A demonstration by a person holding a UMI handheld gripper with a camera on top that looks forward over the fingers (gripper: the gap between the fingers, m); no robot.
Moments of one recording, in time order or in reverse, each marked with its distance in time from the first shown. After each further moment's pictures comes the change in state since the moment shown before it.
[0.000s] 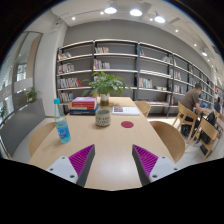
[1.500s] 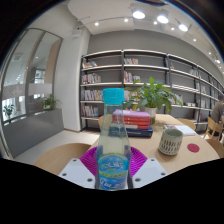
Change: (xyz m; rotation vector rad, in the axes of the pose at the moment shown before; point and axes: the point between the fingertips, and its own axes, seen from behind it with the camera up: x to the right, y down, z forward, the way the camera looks) arm -0.288 -0.049 0.247 0.212 -0.229 -0.060
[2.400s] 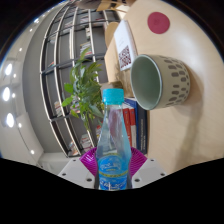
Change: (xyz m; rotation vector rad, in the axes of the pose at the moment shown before) arm 0.115 -0.091 0.127 -0.025 -0.076 1.785
